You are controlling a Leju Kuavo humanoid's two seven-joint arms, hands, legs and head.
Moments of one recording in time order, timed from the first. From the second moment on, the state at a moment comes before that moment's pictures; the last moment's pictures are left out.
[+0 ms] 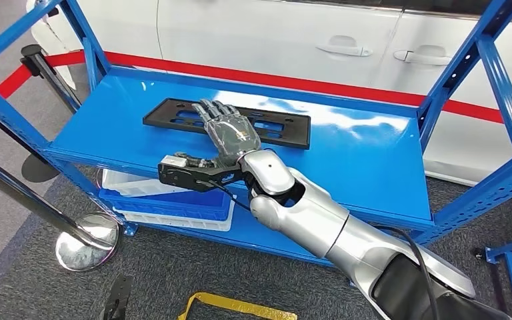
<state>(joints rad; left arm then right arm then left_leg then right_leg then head) -0.12 0.09 -0.40 -0.27 0.49 0.36 -0.33 -0.92 0.07 1.00 -1.15 0.65 -0.04 0.45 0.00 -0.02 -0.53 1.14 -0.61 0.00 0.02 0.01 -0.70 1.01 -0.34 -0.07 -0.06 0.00</state>
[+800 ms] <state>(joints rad) -0.10 0.09 -0.40 -0.27 0.48 0.39 -0.28 -0.89 0.04 1.00 -1.08 0.62 0.06 0.47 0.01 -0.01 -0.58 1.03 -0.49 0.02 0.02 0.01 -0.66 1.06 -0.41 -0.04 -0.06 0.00</state>
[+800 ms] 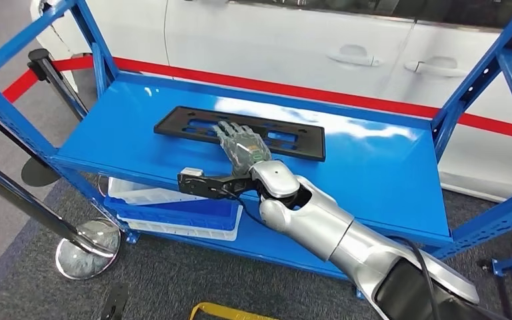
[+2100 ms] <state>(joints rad) -0.11 0.06 -0.43 -0.27 0.44 0.34 -0.27 -0.86 0.04 0.98 -0.84 0.72 -0.09 0.51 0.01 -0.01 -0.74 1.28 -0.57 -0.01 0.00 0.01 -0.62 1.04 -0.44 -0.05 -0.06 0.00</state>
